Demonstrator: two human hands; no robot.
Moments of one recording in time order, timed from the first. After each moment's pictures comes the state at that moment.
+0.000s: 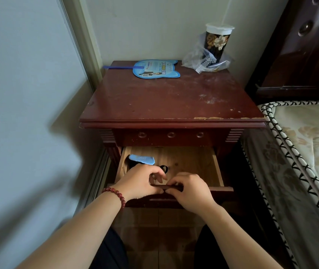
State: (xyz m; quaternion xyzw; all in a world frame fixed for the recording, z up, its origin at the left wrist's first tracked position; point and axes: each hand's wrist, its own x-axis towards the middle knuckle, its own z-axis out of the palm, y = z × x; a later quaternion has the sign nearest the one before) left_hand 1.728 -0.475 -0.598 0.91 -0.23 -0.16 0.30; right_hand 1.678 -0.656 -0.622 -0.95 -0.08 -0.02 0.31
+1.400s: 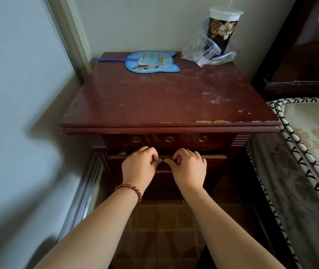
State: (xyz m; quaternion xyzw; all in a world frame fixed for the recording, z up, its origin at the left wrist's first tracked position) left_hand 1.778 -0.512 -0.612 0.97 -0.09 0.09 0.20; right_hand 1.757 -0.646 -0.631 -0.94 0.11 -0.20 0.26
